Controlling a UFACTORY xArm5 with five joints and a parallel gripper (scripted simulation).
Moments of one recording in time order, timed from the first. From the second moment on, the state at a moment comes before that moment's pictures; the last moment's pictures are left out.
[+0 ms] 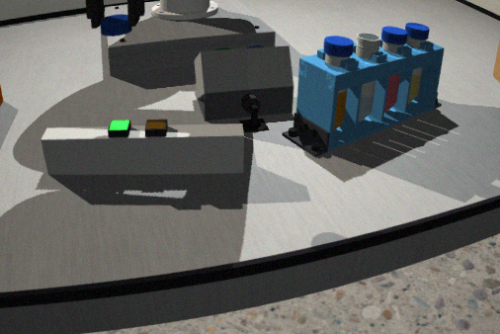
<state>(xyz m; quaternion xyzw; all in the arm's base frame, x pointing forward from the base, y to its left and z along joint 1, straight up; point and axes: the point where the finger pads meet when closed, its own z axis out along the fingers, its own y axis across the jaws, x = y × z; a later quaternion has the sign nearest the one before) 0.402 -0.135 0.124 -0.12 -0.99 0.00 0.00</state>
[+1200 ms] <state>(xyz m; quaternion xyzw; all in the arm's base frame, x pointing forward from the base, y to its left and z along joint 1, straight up) 0.405 0.056 0.125 -0.32 -0.95 0.00 0.00</state>
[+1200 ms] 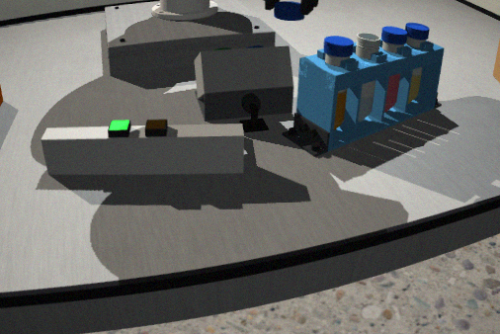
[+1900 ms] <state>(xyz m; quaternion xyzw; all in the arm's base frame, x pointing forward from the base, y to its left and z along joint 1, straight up) 0.407 0.157 0.125 -0.32 -0.95 0.00 0.00</state>
